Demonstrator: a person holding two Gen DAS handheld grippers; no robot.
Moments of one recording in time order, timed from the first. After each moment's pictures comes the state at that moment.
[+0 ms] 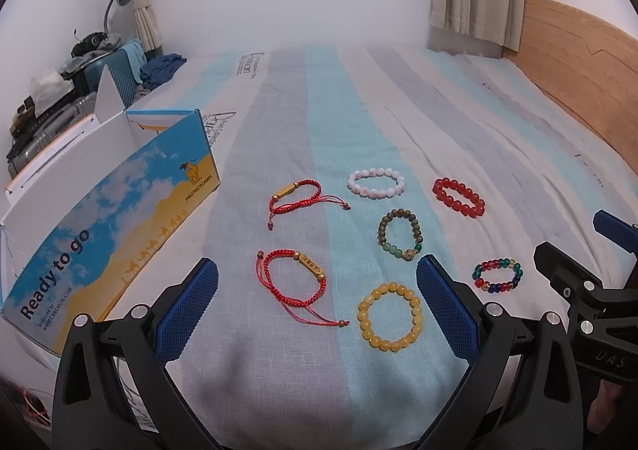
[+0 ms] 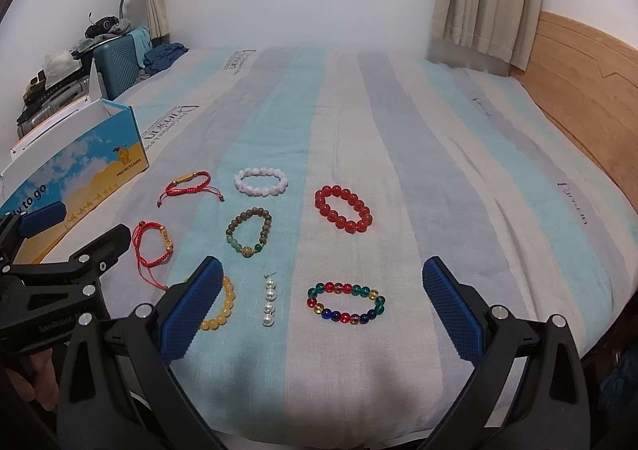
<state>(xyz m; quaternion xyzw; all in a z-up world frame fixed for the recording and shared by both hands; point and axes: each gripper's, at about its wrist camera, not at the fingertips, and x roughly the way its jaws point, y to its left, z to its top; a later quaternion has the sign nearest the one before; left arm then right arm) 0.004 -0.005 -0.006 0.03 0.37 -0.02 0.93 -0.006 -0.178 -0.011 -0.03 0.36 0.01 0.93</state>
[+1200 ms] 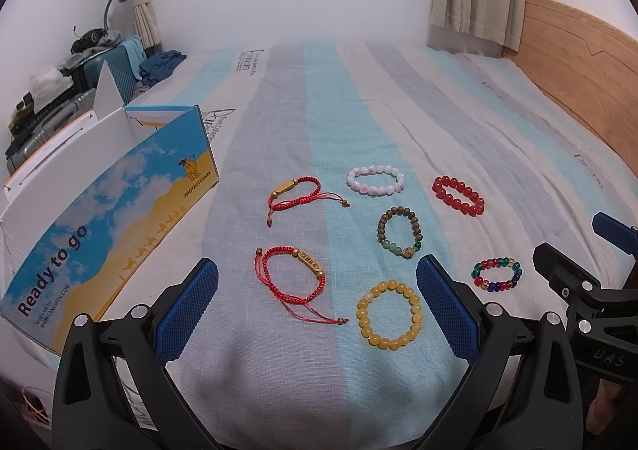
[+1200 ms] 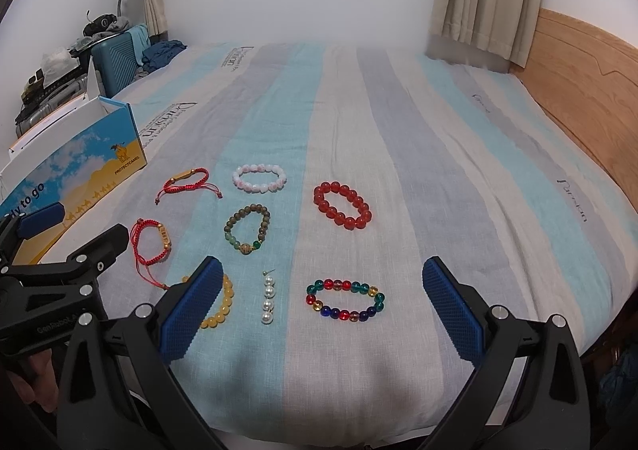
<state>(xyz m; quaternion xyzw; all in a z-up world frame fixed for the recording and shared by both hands) 0.003 -0.005 -0.012 0.03 0.37 -0.02 0.93 -0.004 -0.179 -0.013 -0.02 0.36 0.01 0.93</state>
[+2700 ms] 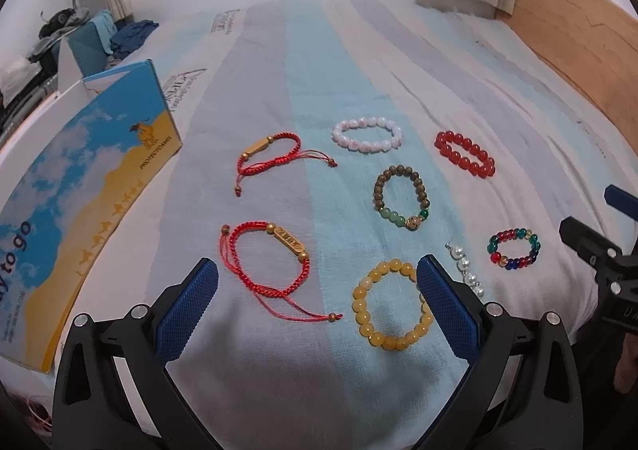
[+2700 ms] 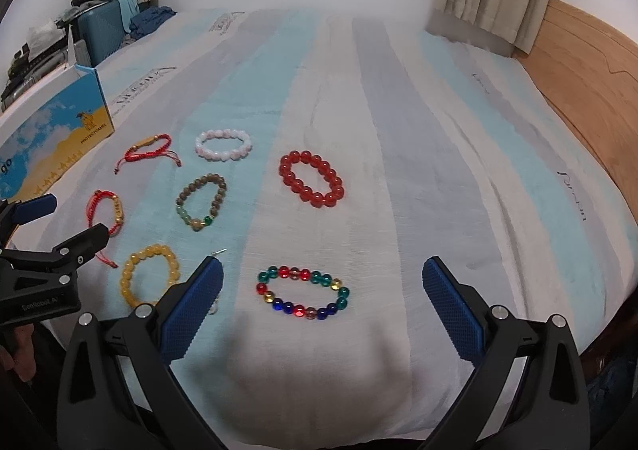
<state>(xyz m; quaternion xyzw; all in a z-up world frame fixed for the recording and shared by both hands) 0.044 -0.012 -0.056 0.04 0.44 -0.06 0.89 0.030 -0.210 -0.045 -0.06 0.42 0.00 0.91</state>
